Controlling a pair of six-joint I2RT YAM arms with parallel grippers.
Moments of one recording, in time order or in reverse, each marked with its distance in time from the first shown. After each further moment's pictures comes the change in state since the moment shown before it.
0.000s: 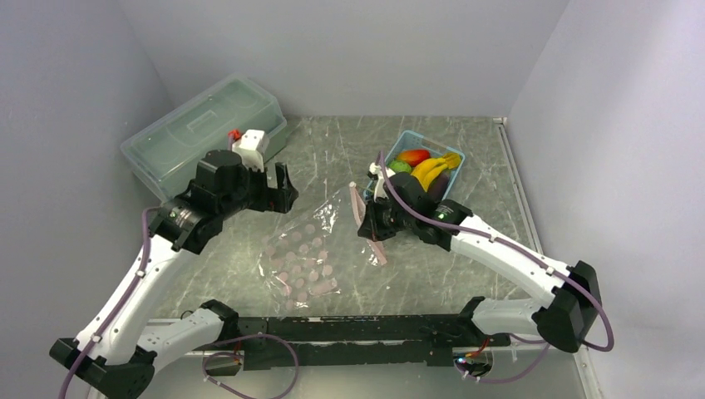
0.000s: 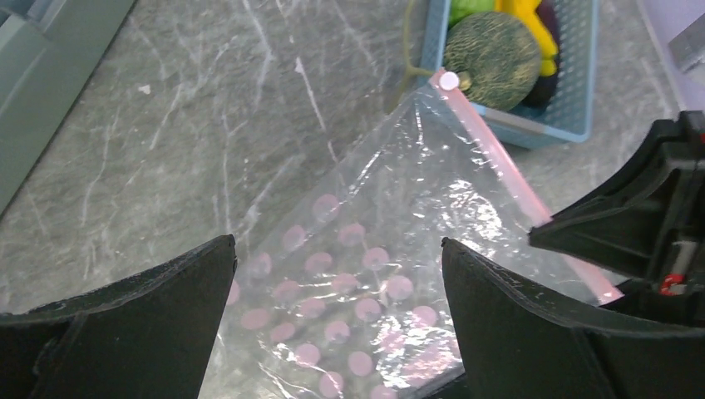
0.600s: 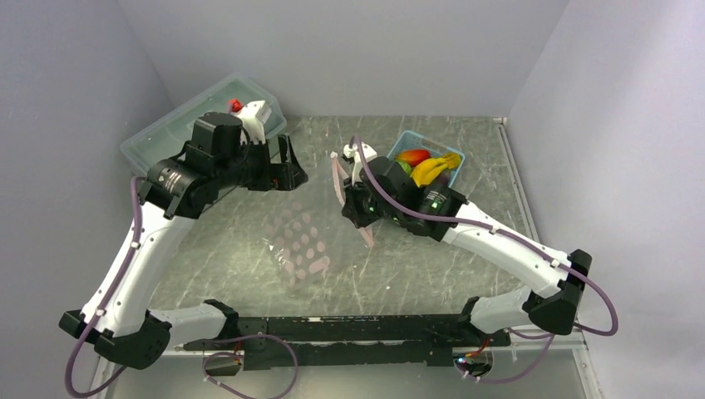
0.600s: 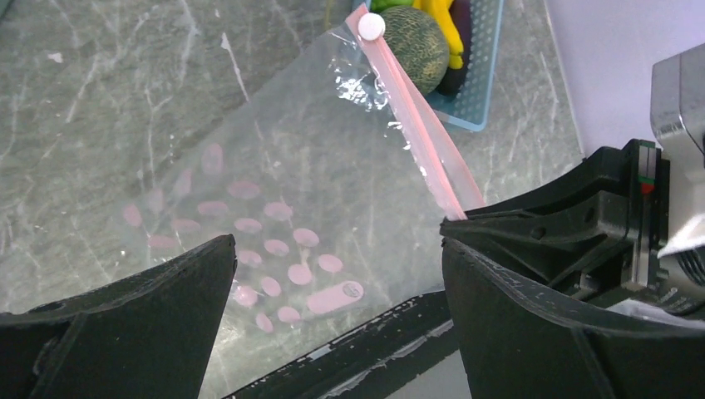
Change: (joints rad) left arm 0.000 0.223 0.447 -0.294 0.135 -0.141; right arm 0.193 0.115 0.395 -0.193 0.279 -0.104
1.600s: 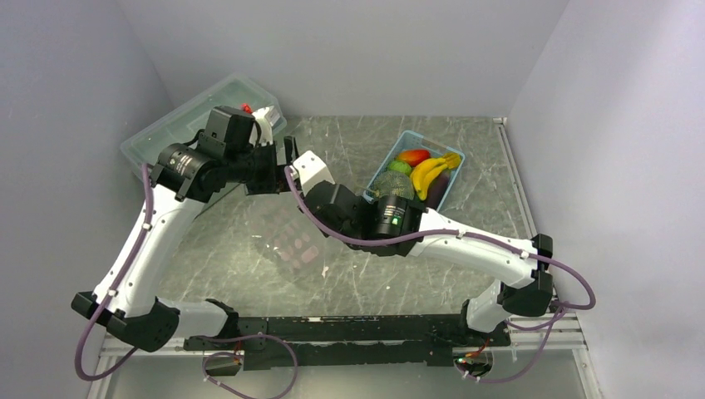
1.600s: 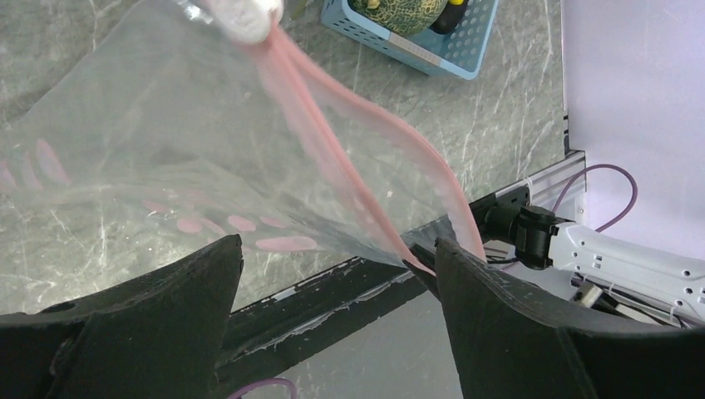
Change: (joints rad) left arm 0.000 0.114 0.127 -0.182 0.098 -0.101; right arm 0.308 0.226 0.338 -0.115 0.460 -0.177
